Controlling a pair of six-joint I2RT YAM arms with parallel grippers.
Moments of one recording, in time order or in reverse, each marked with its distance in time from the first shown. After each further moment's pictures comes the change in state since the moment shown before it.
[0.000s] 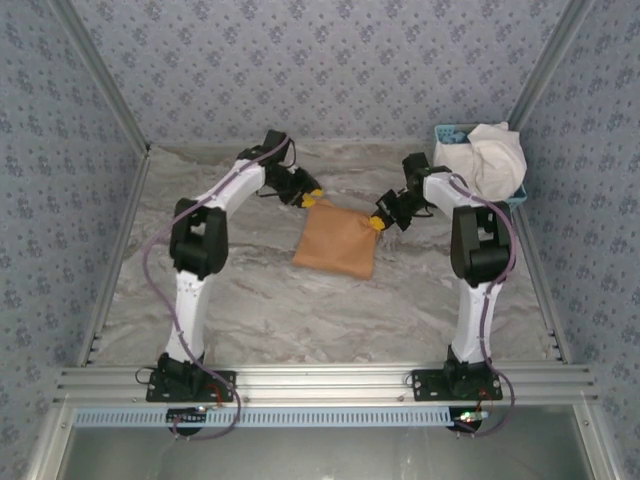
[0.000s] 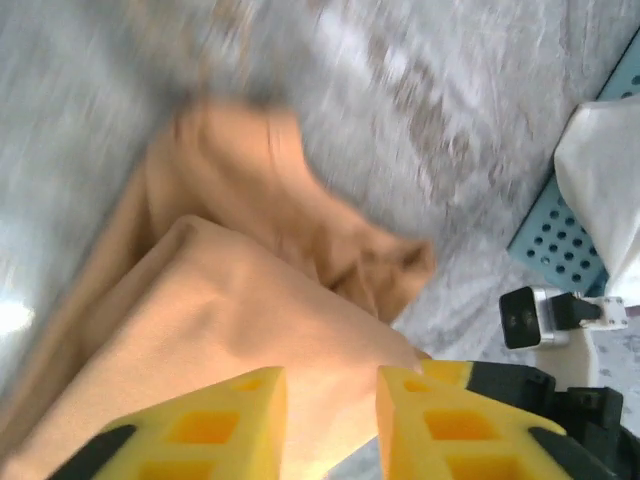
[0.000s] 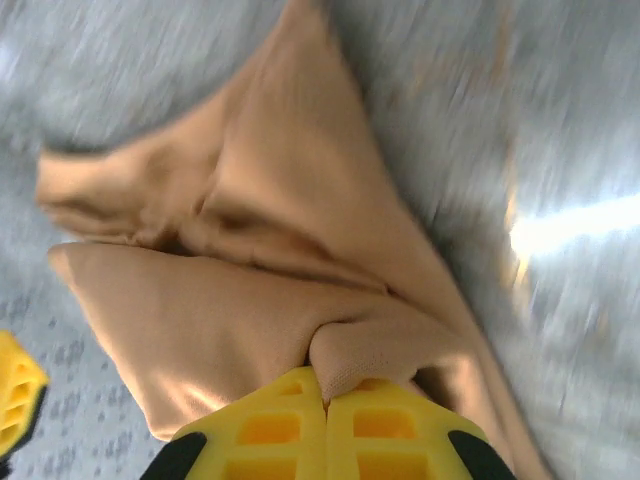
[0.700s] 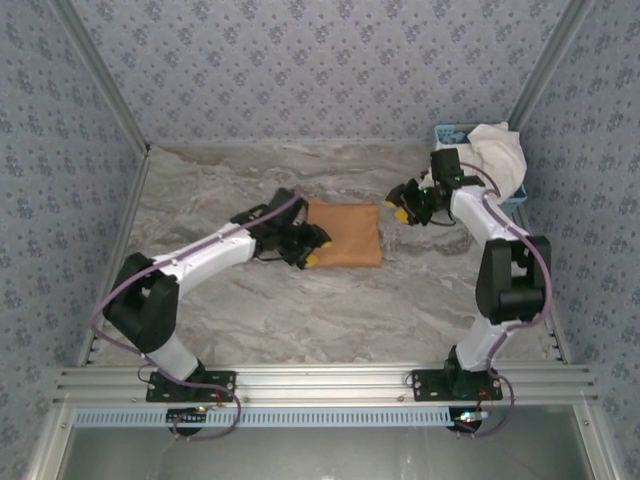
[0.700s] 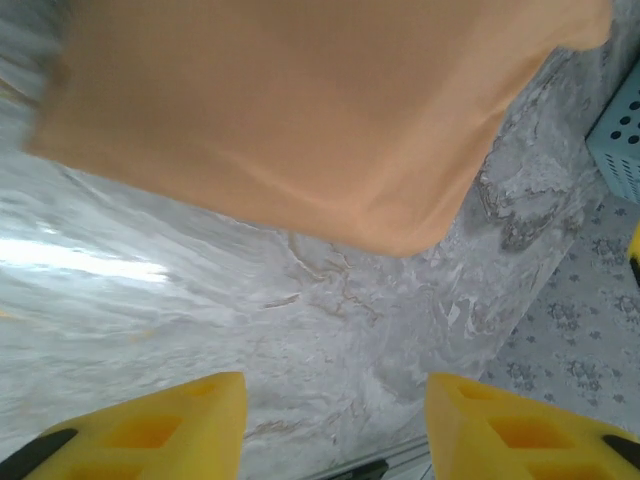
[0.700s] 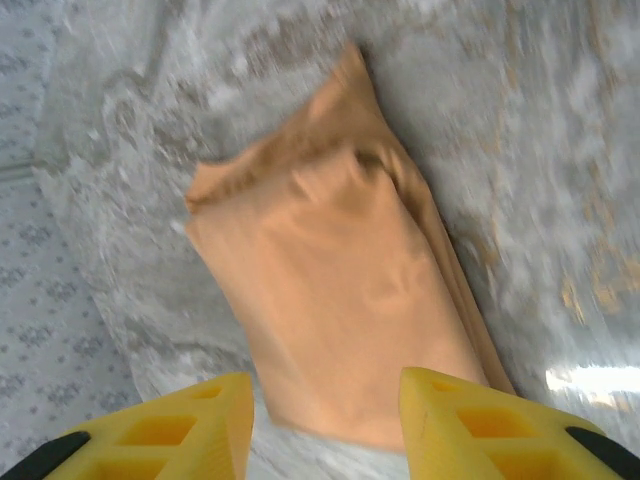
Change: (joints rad) left arm -0.328 -0.725 -0.936 0.353 -0.292 -0.441; right arm -0.050 -0.425 -0.306 0.190 0.066 -0.125
